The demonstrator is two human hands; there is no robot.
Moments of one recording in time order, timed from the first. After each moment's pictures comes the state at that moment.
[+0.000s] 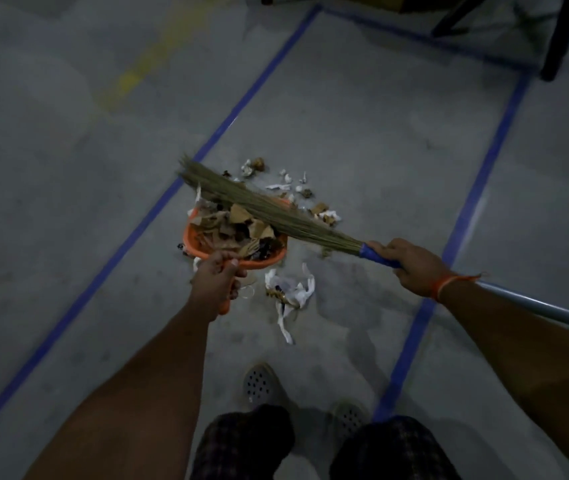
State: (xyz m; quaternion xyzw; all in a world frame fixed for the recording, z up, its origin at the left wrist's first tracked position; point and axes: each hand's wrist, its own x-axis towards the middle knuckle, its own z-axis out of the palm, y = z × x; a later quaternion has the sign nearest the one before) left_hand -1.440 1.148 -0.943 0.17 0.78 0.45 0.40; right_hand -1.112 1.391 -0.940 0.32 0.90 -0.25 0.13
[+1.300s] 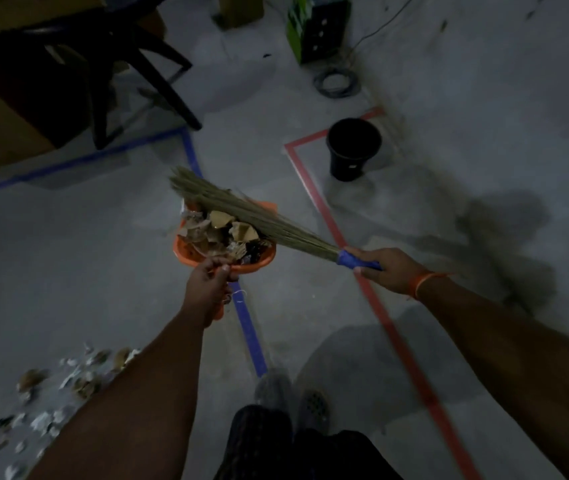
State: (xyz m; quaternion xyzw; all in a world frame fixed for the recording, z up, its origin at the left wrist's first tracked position) left_hand -0.909 1.551 -0.774 0.47 0.61 0.27 0.58; right_hand -0.526 1.454 -0.742 0.70 0.62 -0.34 -0.07
